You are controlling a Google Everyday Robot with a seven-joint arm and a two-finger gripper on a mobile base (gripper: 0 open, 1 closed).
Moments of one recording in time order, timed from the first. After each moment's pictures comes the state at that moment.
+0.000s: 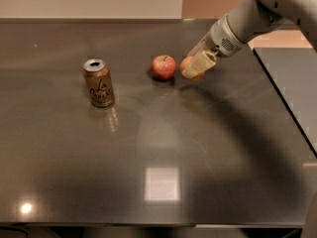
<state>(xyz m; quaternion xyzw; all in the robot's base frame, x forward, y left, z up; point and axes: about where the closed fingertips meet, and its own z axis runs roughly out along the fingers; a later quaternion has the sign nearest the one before) 0.650 -0.100 0.896 -0.57 0.75 0.16 0.30</state>
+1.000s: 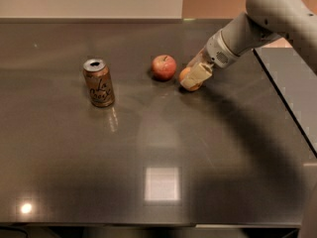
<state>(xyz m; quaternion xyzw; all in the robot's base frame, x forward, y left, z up) 0.654 -0.102 0.854 -0.56 0.76 0.17 0.28</state>
